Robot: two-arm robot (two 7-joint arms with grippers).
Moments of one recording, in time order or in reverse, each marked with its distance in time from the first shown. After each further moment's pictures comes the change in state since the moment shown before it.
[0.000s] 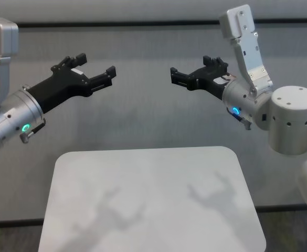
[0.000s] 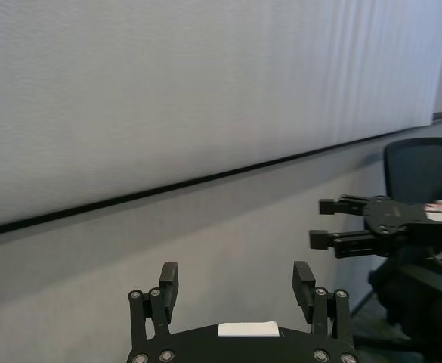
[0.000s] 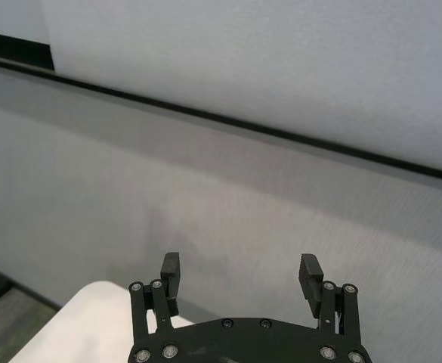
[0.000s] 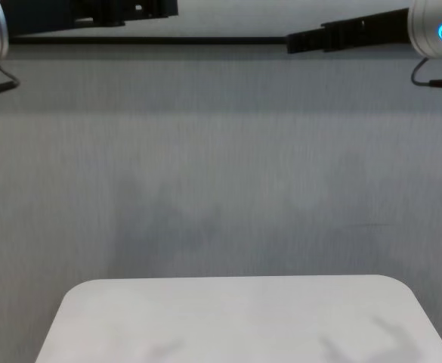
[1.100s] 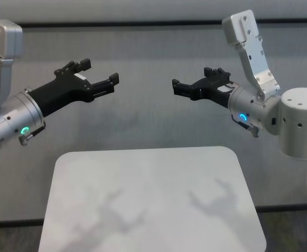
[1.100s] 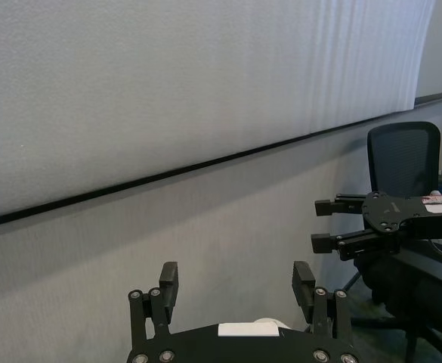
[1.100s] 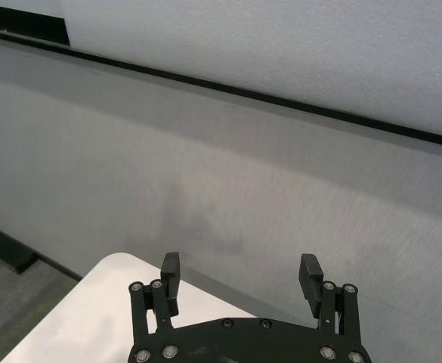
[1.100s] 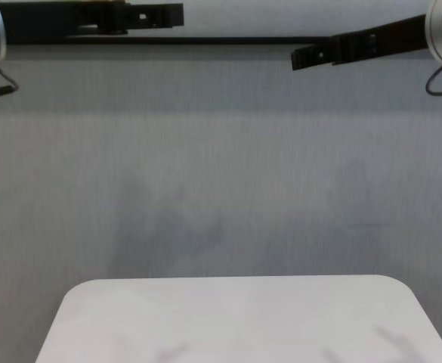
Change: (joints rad) left arm -0.010 0.055 0.046 -0.007 -0.050 0.014 -0.027; right arm -0.035 0.018 0.027 -0.069 0.004 0.117 0.062
